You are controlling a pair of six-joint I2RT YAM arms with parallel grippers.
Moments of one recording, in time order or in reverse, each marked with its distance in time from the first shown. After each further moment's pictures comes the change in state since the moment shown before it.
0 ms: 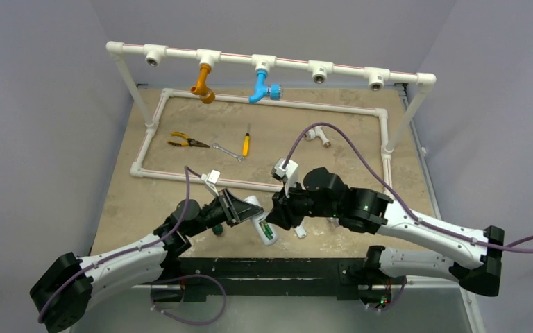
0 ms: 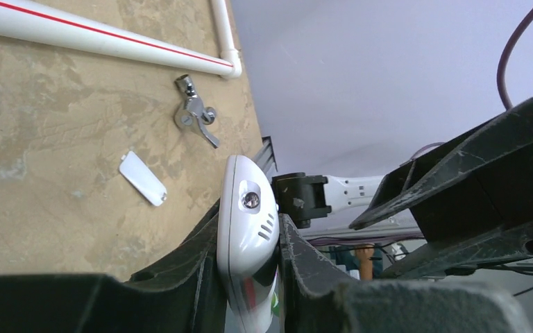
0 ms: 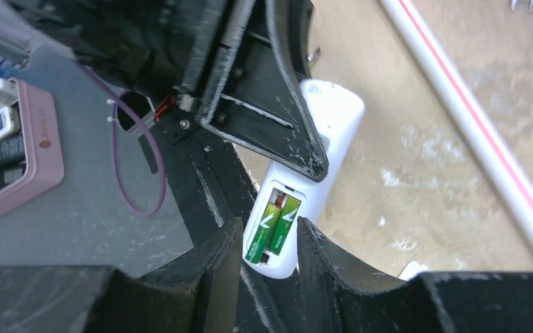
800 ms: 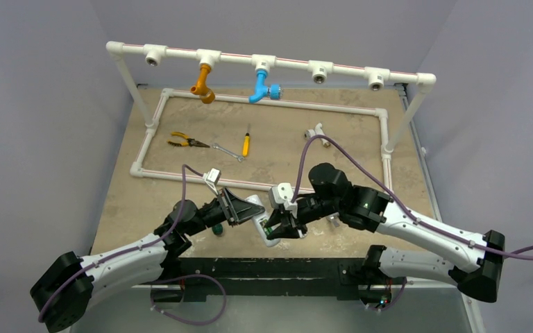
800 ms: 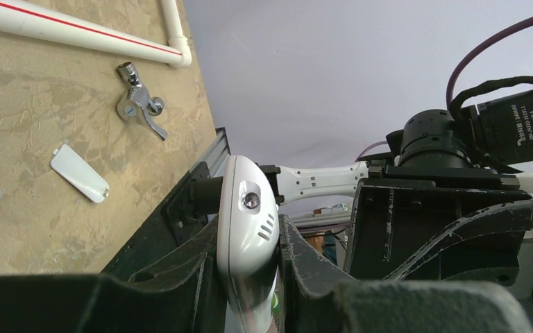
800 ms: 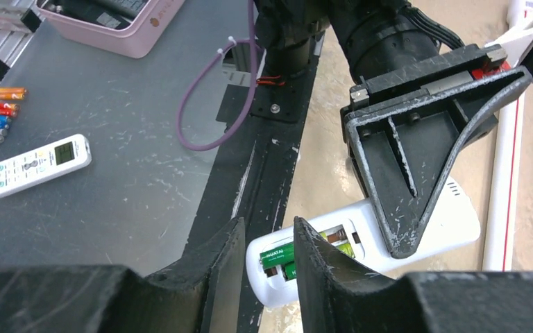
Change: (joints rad) left arm 0.000 0.012 0.000 0.122 0.069 -0.132; right arm -0.069 -0.056 -0.053 0.106 -0.575 -0.615
